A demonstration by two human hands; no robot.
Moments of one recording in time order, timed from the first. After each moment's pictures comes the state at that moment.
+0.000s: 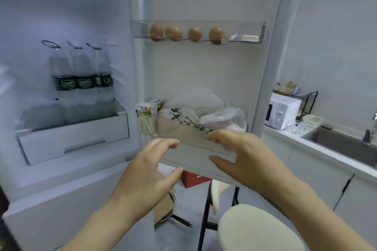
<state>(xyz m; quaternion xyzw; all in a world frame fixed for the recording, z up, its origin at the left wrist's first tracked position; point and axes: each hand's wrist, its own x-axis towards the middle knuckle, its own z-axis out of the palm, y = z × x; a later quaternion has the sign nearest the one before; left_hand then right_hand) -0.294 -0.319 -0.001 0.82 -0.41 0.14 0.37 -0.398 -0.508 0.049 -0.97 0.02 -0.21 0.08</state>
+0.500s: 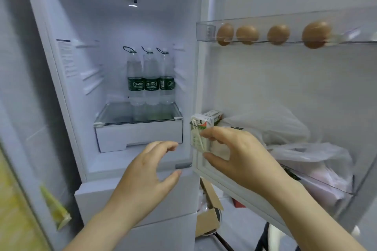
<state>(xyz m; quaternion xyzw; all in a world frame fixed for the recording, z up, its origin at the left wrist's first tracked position) -0.211 -0.284 -0.001 0.88 -0.24 0.21 0.34 -0.233 -0.492 0.052 -0.95 -0.17 -0.22 0.15</state>
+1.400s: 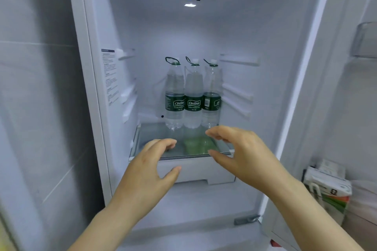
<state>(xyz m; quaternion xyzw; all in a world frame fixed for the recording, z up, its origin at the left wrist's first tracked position) 0.024 -0.105 0.007 0.87 -0.21 0.25 0.37 0.022 -0.321 0.057 -0.94 -0.20 -0.23 0.18</state>
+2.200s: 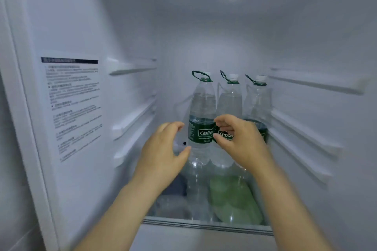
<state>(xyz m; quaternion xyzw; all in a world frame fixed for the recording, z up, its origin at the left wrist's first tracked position) 0.241 -0.113 0.044 0.89 -0.08 0.34 0.30 0.298 -0.300 0.068 -0.89 -0.23 -0.25 0.30</state>
